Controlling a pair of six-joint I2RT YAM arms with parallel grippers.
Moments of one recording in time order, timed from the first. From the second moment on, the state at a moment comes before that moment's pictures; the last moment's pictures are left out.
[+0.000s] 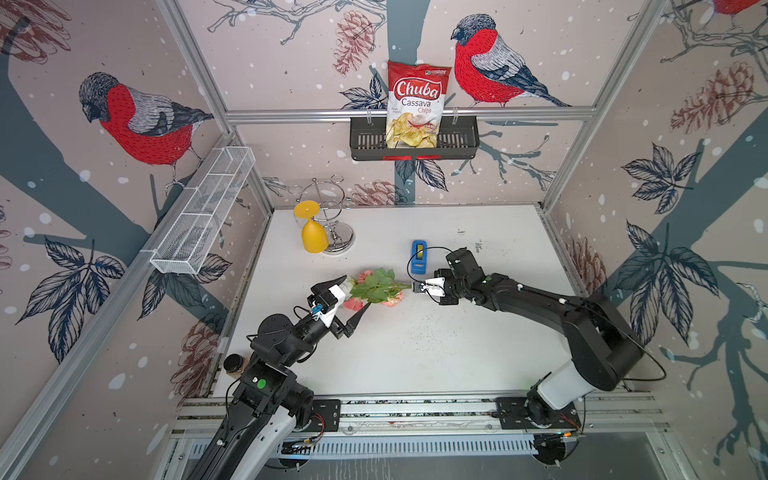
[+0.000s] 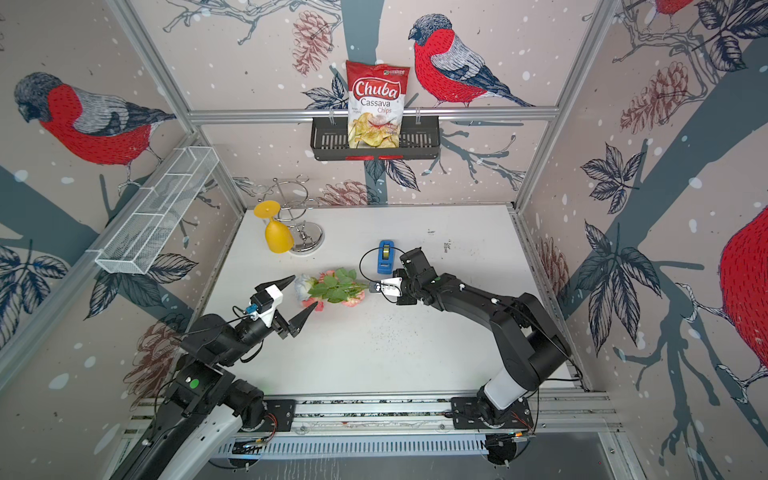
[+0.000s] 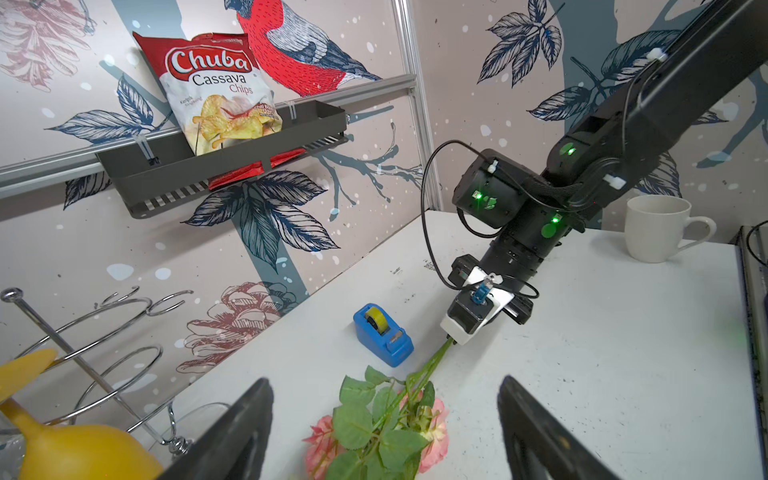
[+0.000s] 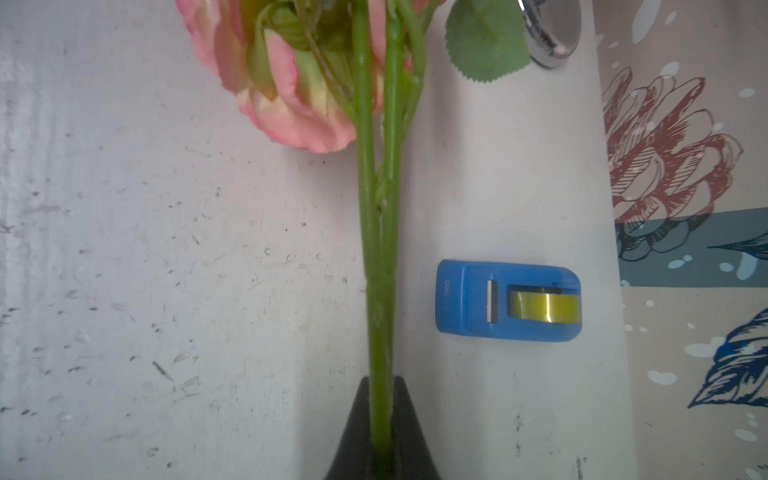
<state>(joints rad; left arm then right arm) -0.44 0.36 0.46 -0.08 0.36 0.24 0.64 1.63 0.92 -0.14 -0.21 -1.11</state>
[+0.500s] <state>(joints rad) -0.44 0.44 0.48 -0.10 0.36 0.29 0.64 1.91 1.18 -0.15 -0.38 -1.18</state>
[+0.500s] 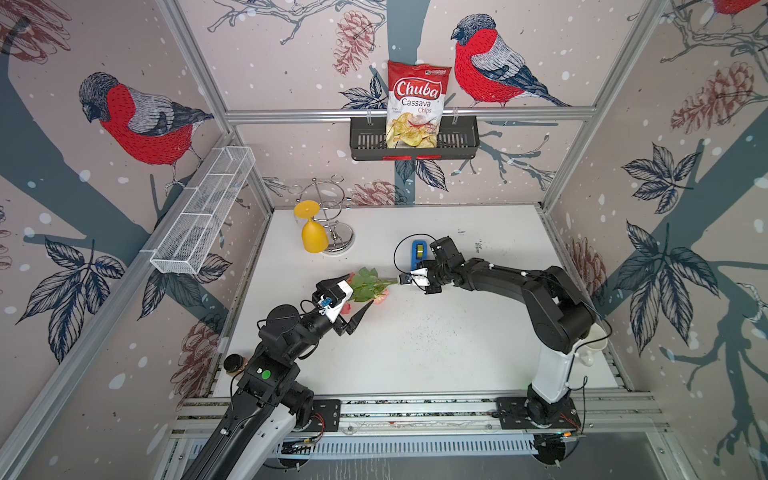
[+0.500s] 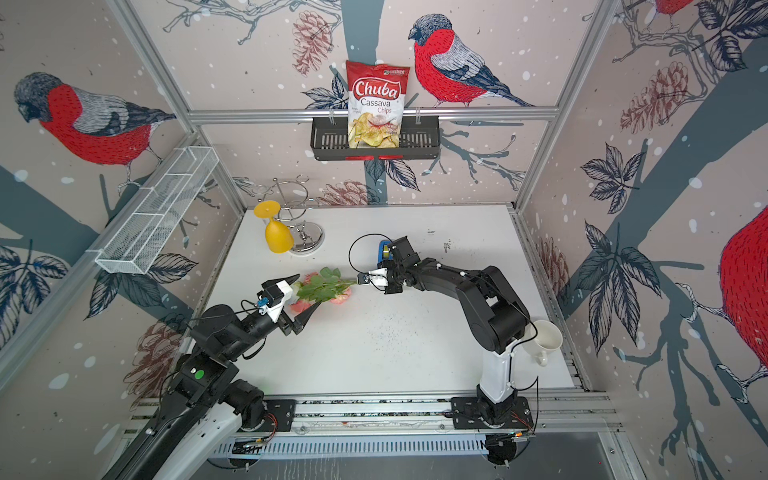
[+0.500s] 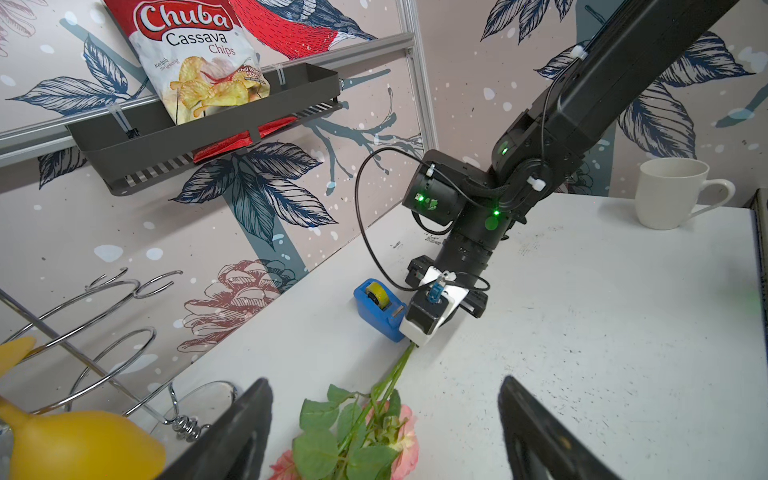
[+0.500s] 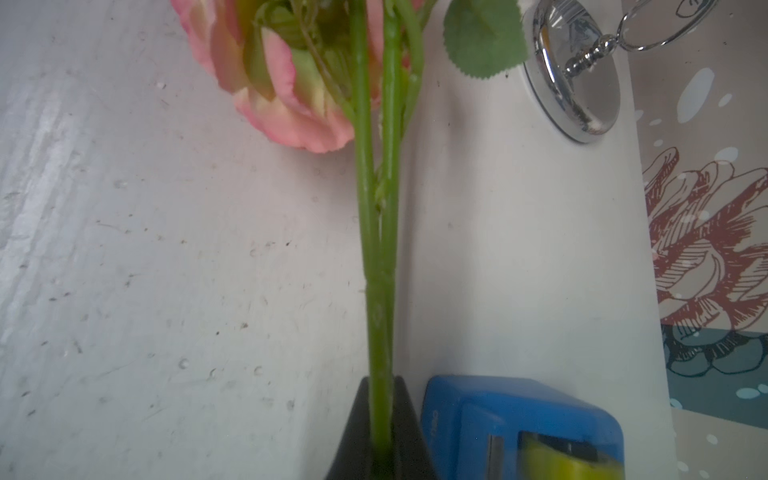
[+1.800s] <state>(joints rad) -0.44 0.73 0.55 -0.07 0.34 0.37 0.56 1.88 1.12 -0.23 -0.36 -1.12</state>
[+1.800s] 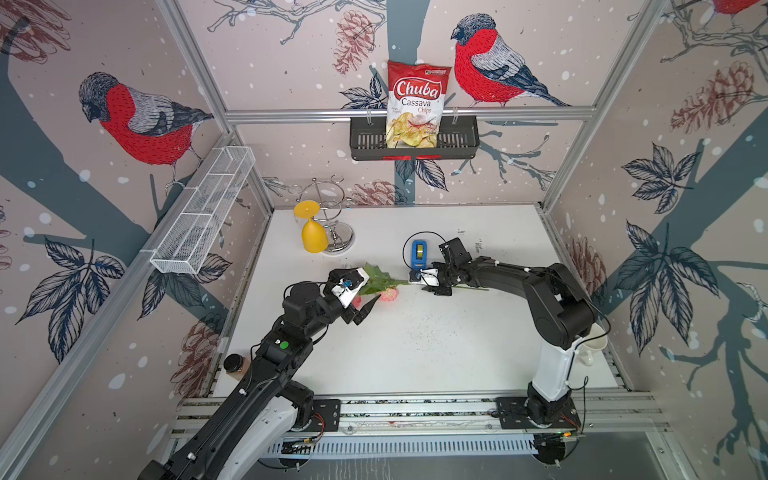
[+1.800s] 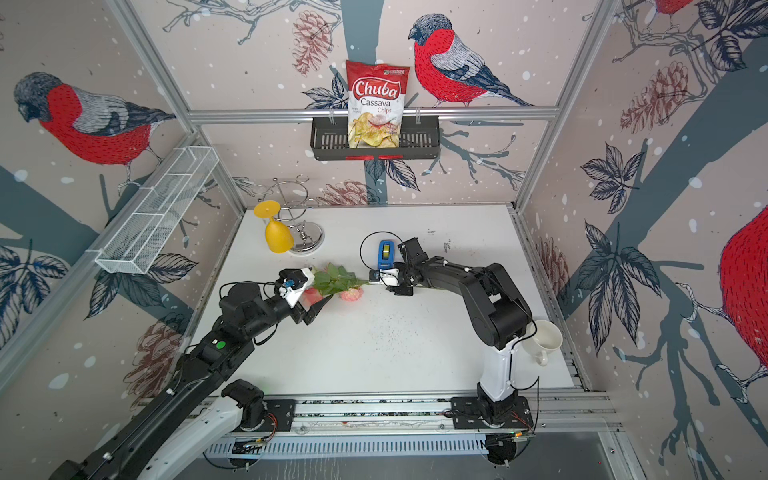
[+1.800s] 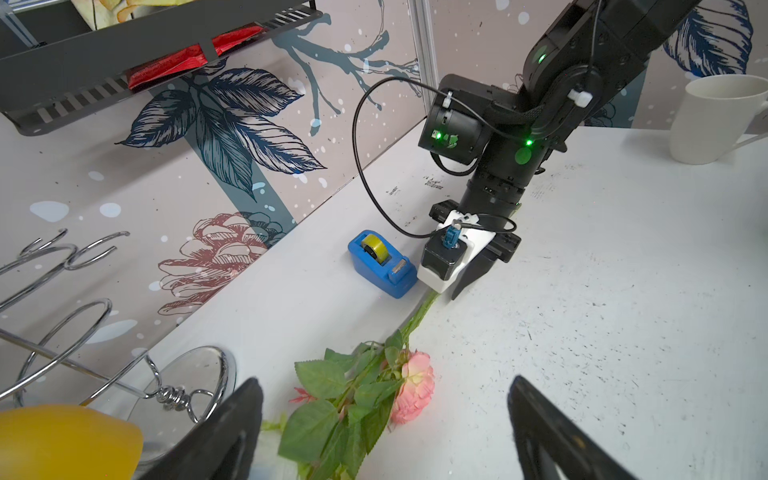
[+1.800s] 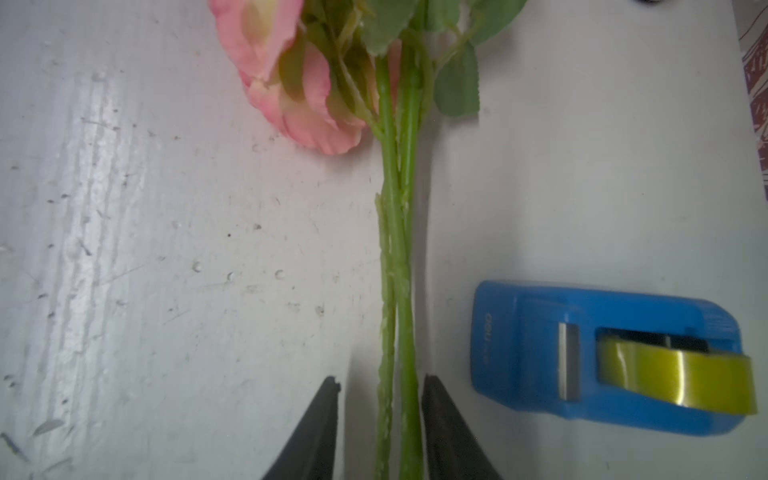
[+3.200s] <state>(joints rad) -0.53 1.30 0.77 -0.07 0.29 0.61 0.42 1.86 1.17 -0.03 -0.50 0.64</state>
